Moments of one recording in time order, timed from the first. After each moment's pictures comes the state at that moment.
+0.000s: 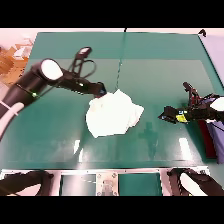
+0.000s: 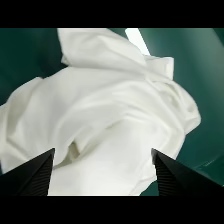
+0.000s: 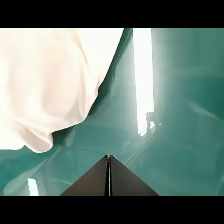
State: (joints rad) left arm -0.35 -1.32 1.28 1.03 -1.05 -1.40; right arm -0.15 -0.93 0.70 -1.02 1.20 1.46
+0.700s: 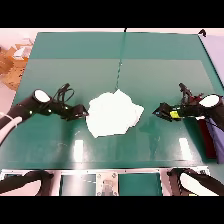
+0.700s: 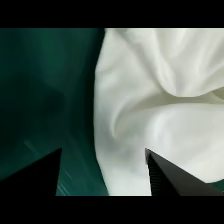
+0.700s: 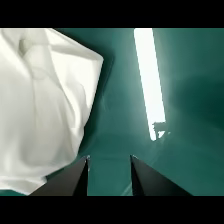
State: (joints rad) left arm -0.14 -1.33 0.78 0.79 -0.92 -1.30; right arm -0.15 -1.12 0.70 -0.94 1.03 1.44
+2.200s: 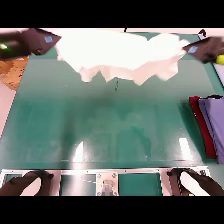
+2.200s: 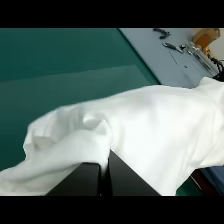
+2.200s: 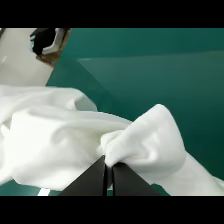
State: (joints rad) left arm 0.03 -0.97 1.36 0.56 -1.05 -1.14; right arm -0.27 -0.96 1.36 -0.62 1.24 1.26
